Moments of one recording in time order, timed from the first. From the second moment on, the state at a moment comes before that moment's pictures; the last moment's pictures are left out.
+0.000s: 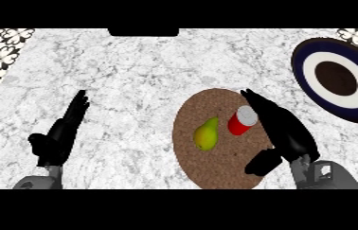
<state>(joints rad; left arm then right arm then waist) -0.05 0.31 -0.08 -1.35 0.14 0.07 -0.14 -0.25 -0.45 0.45 -1.81 0.47 0.24 0.73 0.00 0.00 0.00</state>
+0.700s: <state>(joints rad) -0.06 0.28 -0.01 -1.35 0.09 0.00 -0.11 -0.28 -0.30 0.36 -1.57 0.67 0.29 0.60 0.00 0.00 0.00</state>
